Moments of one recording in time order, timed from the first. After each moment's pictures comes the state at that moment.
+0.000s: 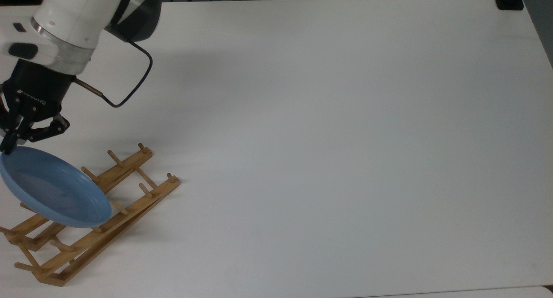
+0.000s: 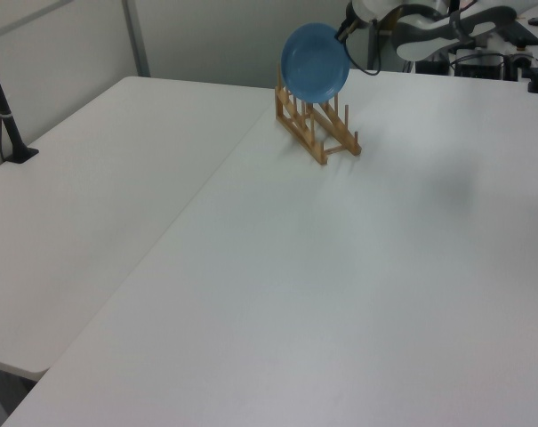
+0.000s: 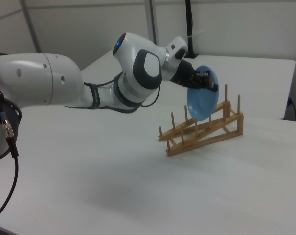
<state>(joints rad) -0.17 0.50 -0.21 -1.45 -0.75 2.72 0.38</state>
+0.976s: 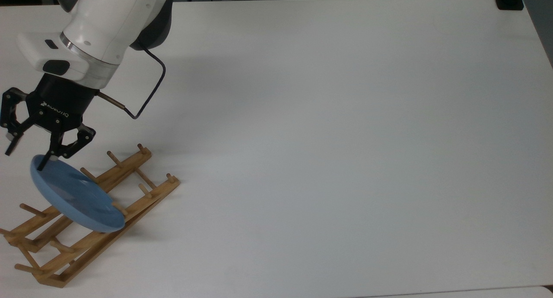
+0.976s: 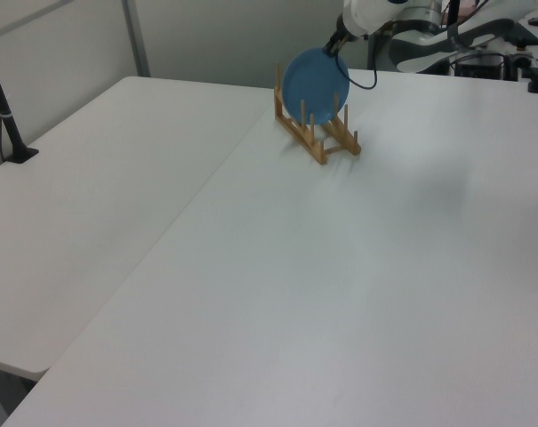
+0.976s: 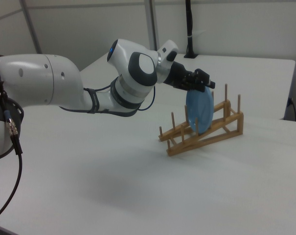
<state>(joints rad) -0.14 0.52 -0.20 -1.44 -0.91 2.73 0.50</state>
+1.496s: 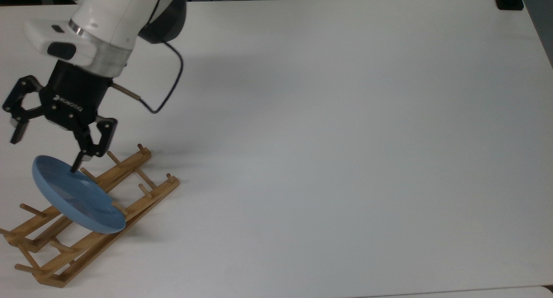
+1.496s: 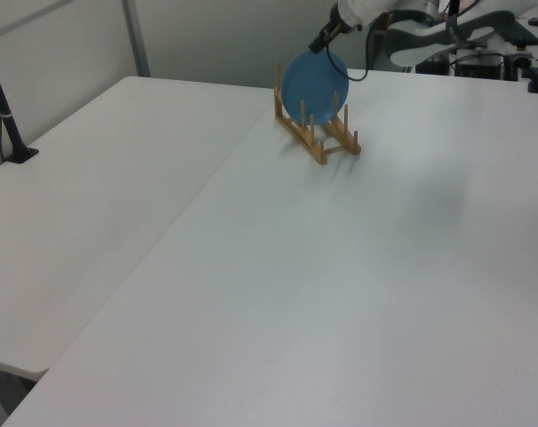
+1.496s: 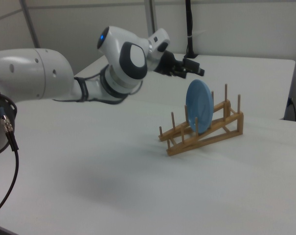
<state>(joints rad) -0.13 0.47 -0.14 -1.44 -0.76 2.73 0.52</state>
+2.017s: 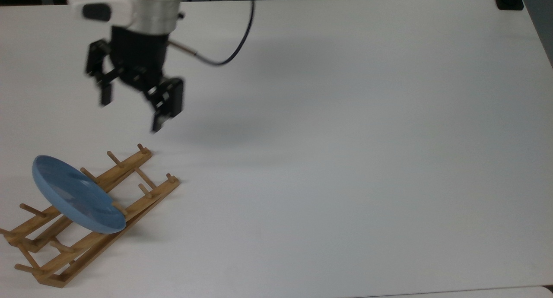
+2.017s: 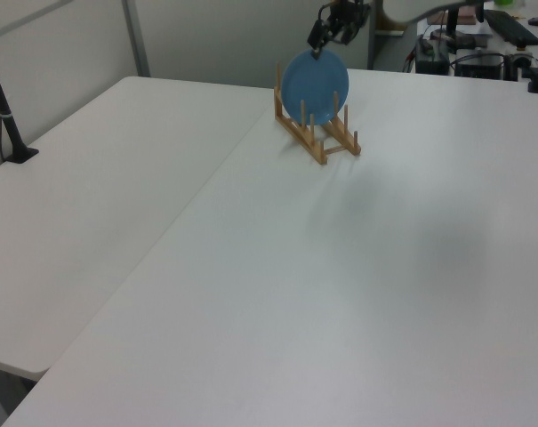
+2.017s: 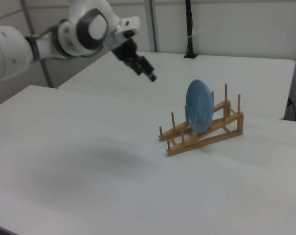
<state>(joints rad) -0.07 0.30 0.01 -1.44 -0.32 2.16 0.50</state>
